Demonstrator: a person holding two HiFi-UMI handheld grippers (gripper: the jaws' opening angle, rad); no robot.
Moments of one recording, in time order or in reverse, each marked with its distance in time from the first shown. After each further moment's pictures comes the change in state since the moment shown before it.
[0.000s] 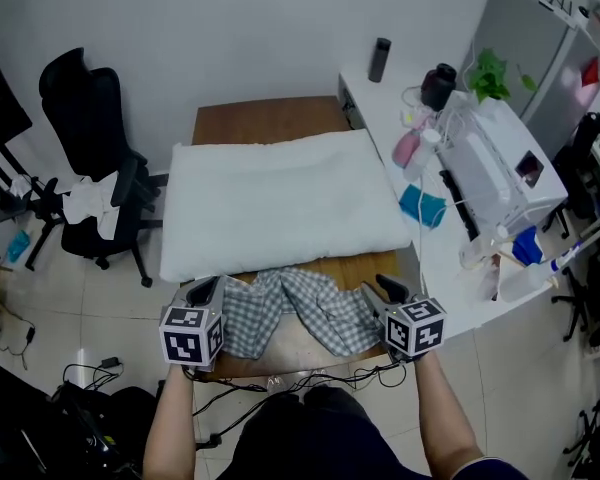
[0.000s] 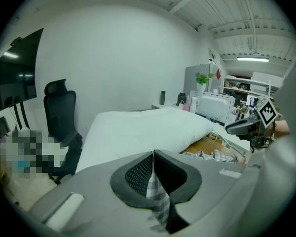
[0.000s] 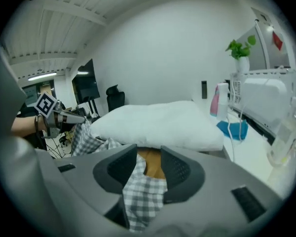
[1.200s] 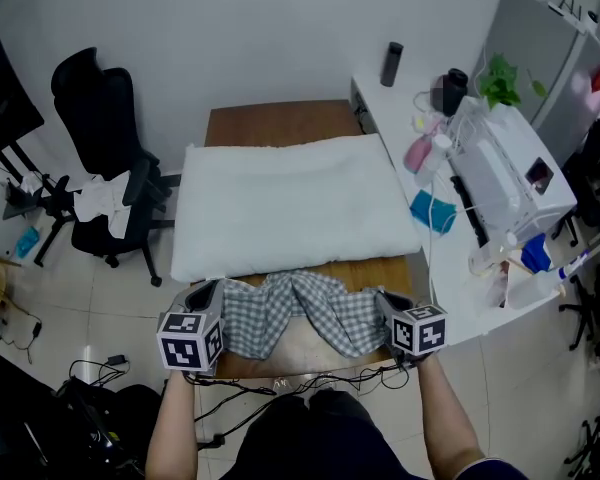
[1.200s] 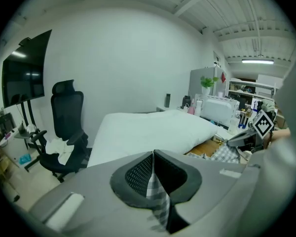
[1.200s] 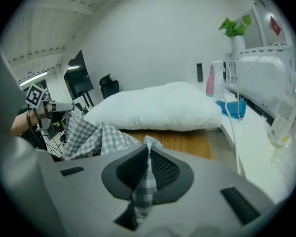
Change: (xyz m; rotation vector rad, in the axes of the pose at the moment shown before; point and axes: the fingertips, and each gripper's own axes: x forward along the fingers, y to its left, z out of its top) left arm -0.019 0.016 0.001 -0.038 -0.028 0.046; right arm 0.012 -0.016 -0.046 0.065 0.144 -0.017
